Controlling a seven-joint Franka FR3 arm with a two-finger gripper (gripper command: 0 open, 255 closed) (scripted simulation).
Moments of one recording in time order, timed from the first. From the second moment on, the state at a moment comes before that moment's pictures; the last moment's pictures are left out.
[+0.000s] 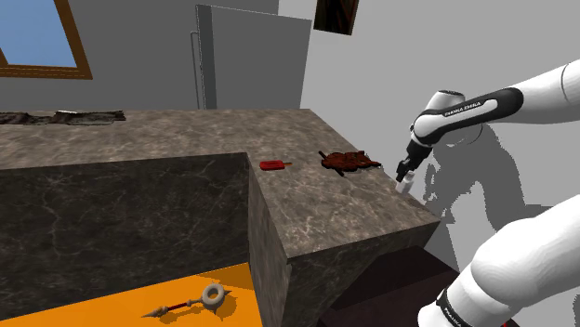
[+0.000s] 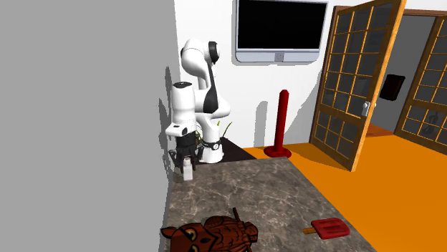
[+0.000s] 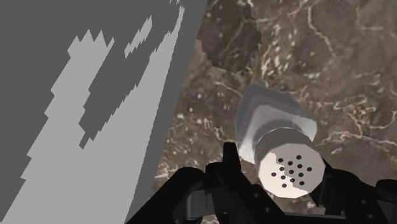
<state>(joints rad) -0.19 -0.32 -0.53 -2.56 -0.20 2.37 -0.46</state>
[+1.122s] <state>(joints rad) -0.20 -0.44 -0.48 -2.41 -0.21 2.10 -0.44</state>
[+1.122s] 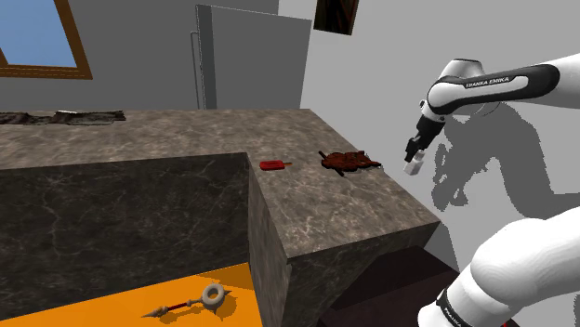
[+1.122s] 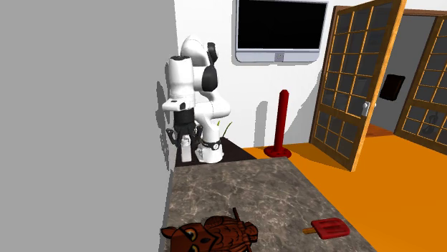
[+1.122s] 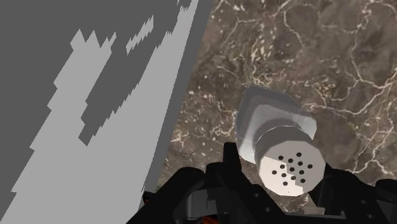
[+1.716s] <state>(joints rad) -0.19 -0.47 -0.45 -2.33 -0.20 1.99 -0.43</state>
